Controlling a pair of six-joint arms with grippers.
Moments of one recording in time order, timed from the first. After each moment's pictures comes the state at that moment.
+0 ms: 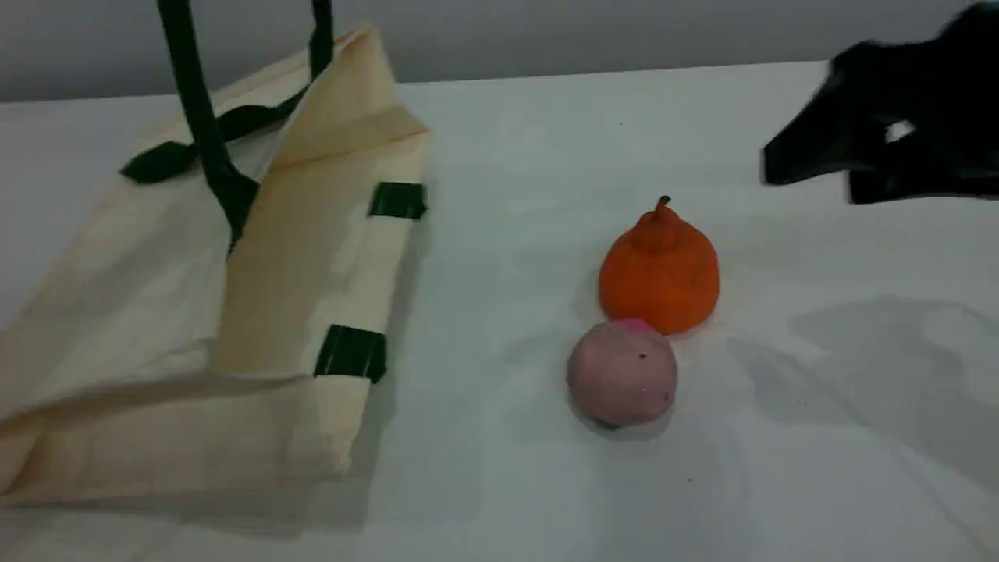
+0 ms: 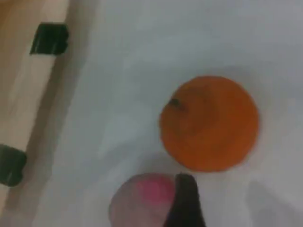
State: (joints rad) left arm -0.15 1.62 -1.42 -0.64 0.96 0.41; right arm 0.19 1.65 -0.61 1.75 0.40 -1.57
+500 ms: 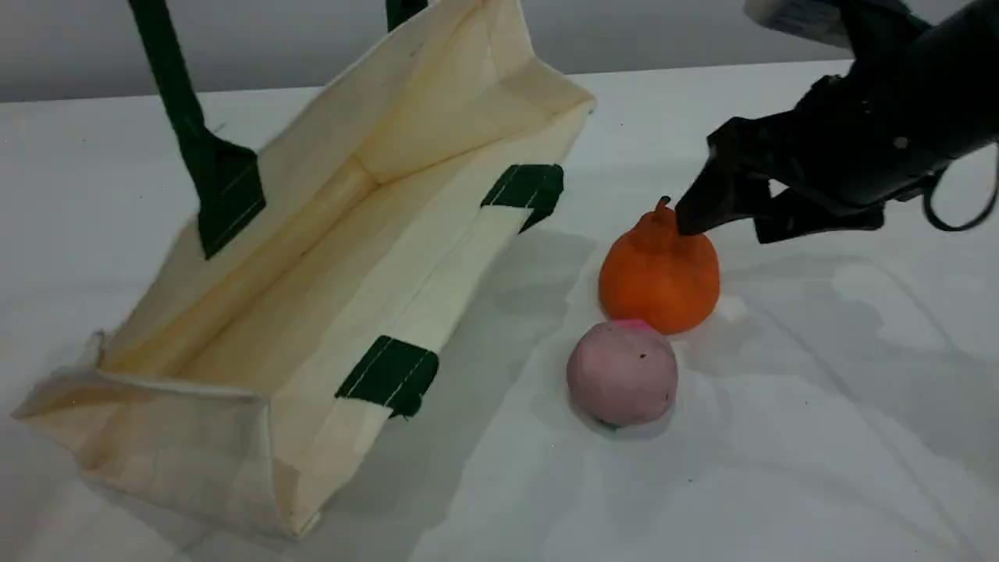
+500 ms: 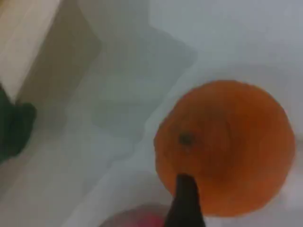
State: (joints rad) left arm -0.15 1.52 -1.42 -0.68 1.08 0.41; right arm 0.24 1.93 -0.81 1.74 0.37 -1.57
